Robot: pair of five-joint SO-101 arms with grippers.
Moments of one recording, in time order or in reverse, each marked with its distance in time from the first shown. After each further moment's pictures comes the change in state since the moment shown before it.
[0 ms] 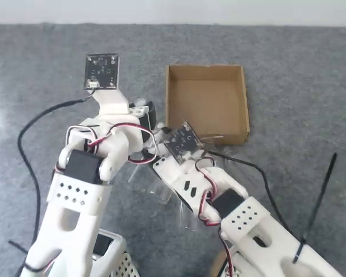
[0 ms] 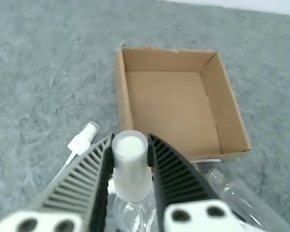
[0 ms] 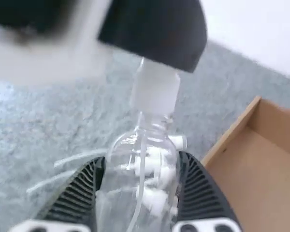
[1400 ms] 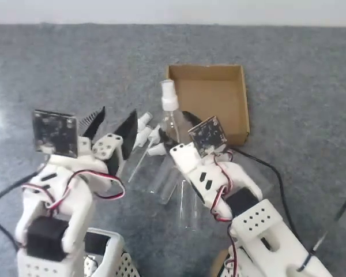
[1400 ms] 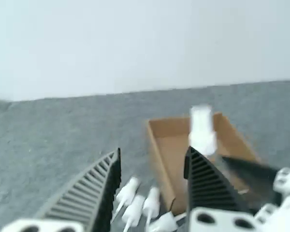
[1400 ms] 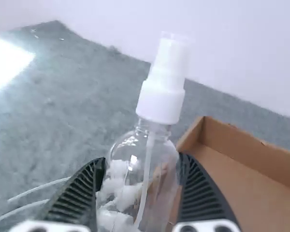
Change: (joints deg) left arm -7.1 -31.0 6.9 6.7 -15.0; right arm 8.8 -5.3 -0.4 1.7 -0.1
